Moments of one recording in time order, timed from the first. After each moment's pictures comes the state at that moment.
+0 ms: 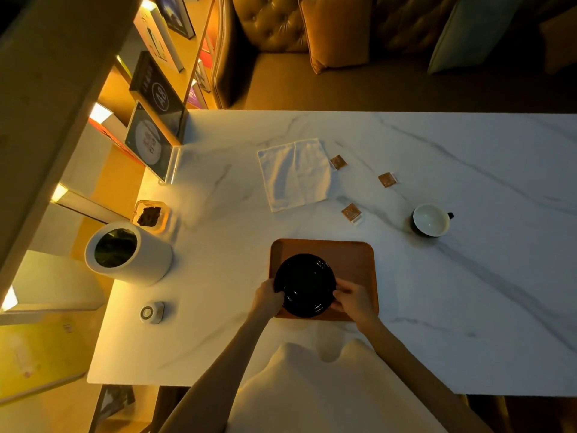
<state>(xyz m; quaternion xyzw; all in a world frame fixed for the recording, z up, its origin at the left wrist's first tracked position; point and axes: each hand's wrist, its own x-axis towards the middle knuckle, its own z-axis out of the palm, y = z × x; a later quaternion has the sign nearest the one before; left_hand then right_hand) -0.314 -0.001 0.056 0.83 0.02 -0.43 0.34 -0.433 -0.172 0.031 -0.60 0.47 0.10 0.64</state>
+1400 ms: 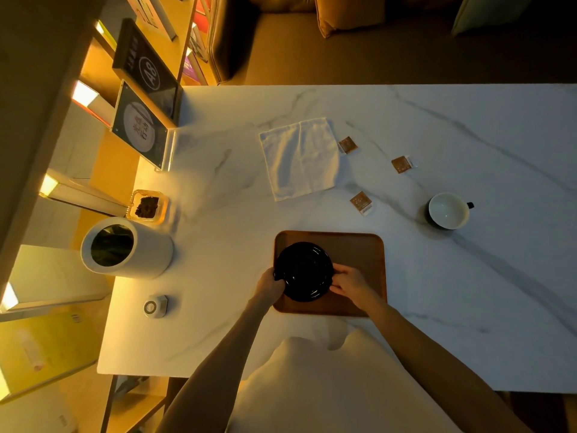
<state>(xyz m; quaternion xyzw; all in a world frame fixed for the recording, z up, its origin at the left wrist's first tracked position) -0.285 -0.011 0.033 0.78 0.10 -0.50 0.36 -0.387 -0.191 0.003 -0.50 0.51 0.21 0.67</state>
